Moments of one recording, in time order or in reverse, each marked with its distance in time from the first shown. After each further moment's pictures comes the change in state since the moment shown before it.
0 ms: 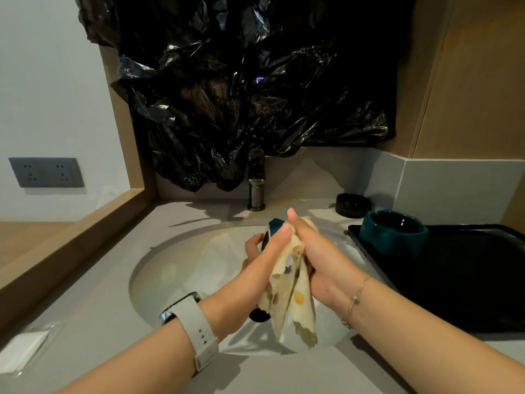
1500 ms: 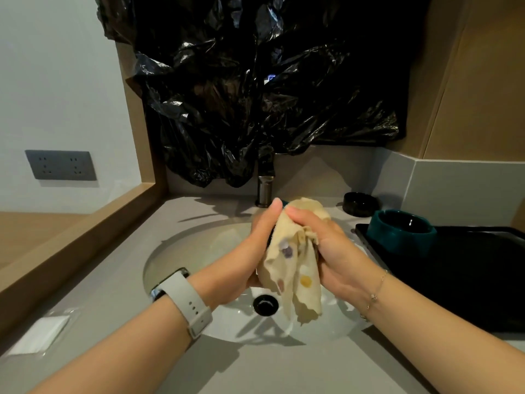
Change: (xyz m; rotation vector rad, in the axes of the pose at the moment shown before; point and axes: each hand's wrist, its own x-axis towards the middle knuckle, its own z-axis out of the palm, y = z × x) left_hand -0.019 0.037 -0.011 0.100 -0.098 -0.028; right_hand -0.020 -0.008 0.008 0.076 -0.186 -0.154
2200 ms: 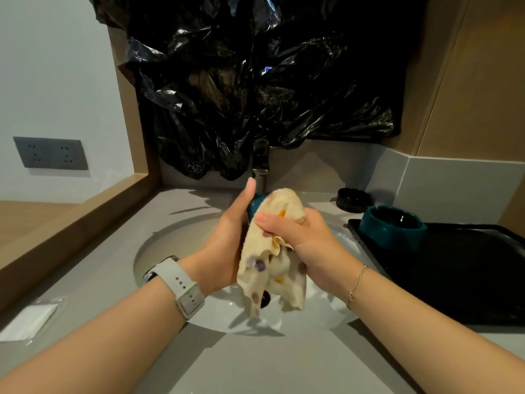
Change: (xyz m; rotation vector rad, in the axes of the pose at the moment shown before) left_hand 0.002 0.014 0.001 -0.466 0.061 -0.090; right_hand -0.005 0.002 0.007 -0.236 -0.125 -0.114
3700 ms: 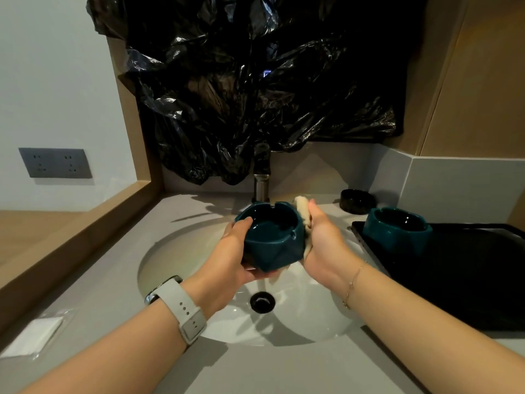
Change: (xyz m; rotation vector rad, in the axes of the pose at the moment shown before) left_hand 0.019 -0.018 -0.013 -0.118 0.343 0.063; right_hand 0.032 0.011 -0.012 0.320 0.408 0.178
